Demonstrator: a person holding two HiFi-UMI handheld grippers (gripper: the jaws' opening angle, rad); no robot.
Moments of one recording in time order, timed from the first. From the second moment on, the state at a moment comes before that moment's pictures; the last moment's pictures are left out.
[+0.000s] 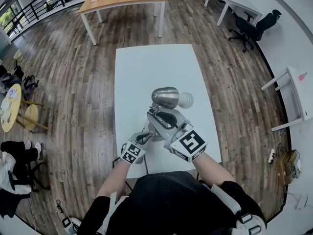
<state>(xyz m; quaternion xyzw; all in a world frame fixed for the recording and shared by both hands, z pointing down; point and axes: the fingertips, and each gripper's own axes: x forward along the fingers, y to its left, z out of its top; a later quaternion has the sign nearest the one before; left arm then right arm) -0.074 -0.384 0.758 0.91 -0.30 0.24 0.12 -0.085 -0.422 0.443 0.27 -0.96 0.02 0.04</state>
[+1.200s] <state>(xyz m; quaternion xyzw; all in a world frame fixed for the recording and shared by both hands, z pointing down) -0.075 -0.385 0.762 0.90 -0.33 0.23 0.14 -0.099 -0.415 0.457 0.23 -0.97 0.01 0.05</state>
